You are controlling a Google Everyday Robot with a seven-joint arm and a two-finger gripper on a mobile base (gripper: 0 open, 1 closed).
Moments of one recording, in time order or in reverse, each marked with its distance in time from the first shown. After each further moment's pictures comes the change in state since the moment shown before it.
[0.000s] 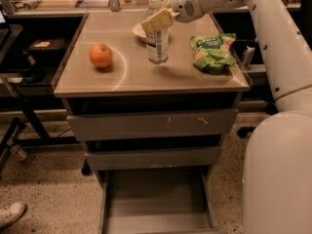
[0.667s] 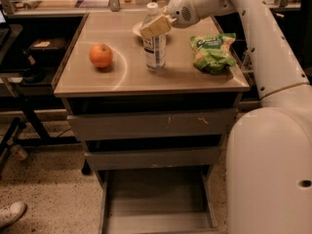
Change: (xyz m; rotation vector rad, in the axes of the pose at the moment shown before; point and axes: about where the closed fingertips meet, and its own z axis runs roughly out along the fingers) arm 0.017 -0.004 0.019 -0.075 0.013 0.045
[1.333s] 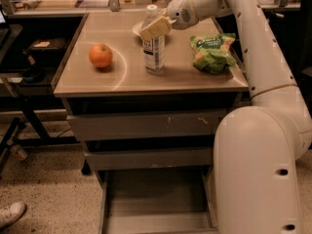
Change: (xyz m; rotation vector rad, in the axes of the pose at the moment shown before) arm 0.007 -0.004 0.008 -0.050 -0.003 0.016
